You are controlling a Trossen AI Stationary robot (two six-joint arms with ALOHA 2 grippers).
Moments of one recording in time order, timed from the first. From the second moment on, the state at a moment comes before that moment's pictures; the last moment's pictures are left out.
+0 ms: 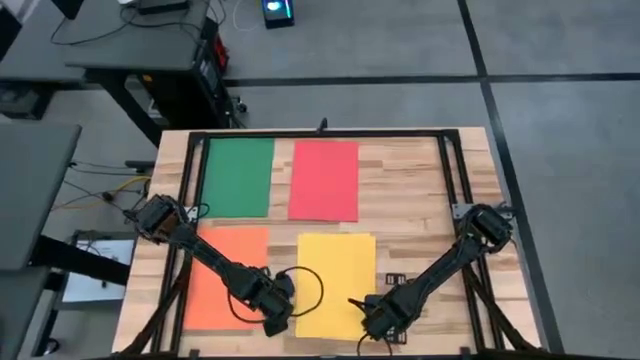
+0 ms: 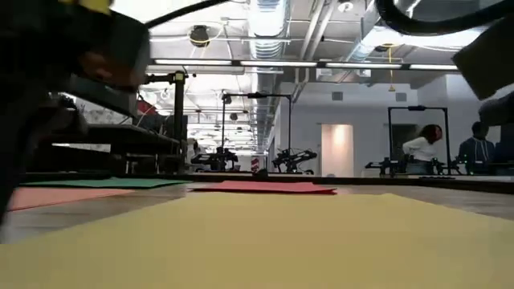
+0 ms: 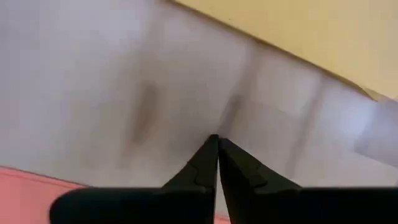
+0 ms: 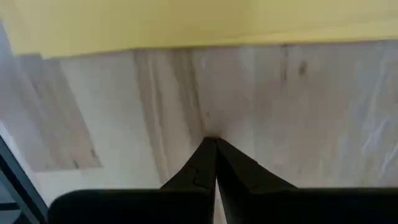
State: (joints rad) left arm -0.60 1.88 1.18 -0.60 -0.06 -0.96; right arm 0.69 2.03 1.38 -0.92 -0.11 0.78
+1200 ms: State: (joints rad) left arm 0.02 1.96 1.28 -0.04 -0.08 -0.02; right arm 0.81 2.02 1.42 -0.43 0.20 0.76
